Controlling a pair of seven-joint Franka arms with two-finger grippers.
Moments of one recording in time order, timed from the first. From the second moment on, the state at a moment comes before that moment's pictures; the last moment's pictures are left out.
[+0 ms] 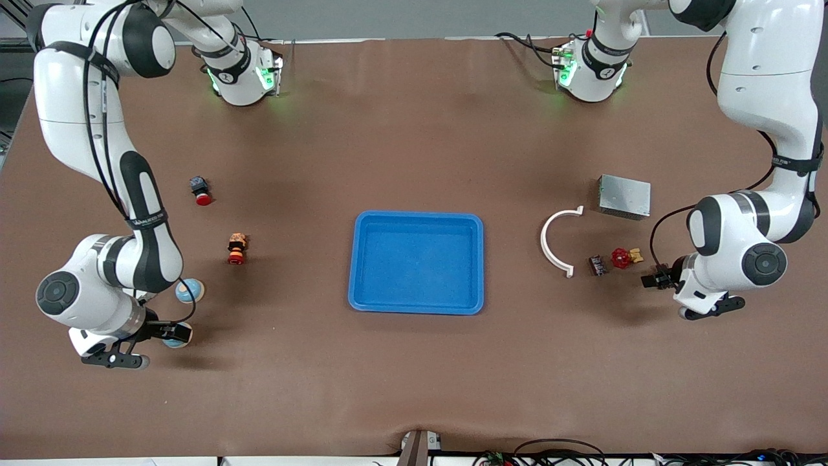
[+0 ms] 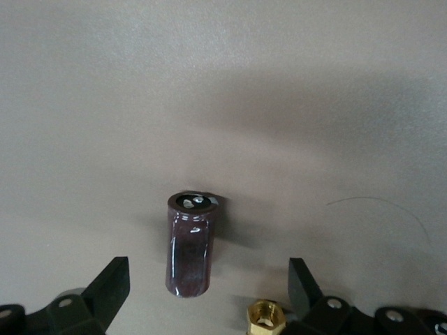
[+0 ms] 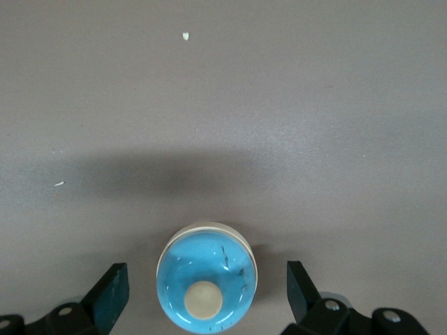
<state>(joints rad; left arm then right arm) 0.00 0.63 0.10 -1.75 0.07 2.21 -0.20 -0.01 0.87 -0.11 -1.40 0.08 2.38 -0.03</state>
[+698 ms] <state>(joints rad) 0.01 0.66 0.10 -1.75 0.07 2.22 -0.20 -0.01 0.88 -0.11 -1.40 0.08 2.38 -0.03</state>
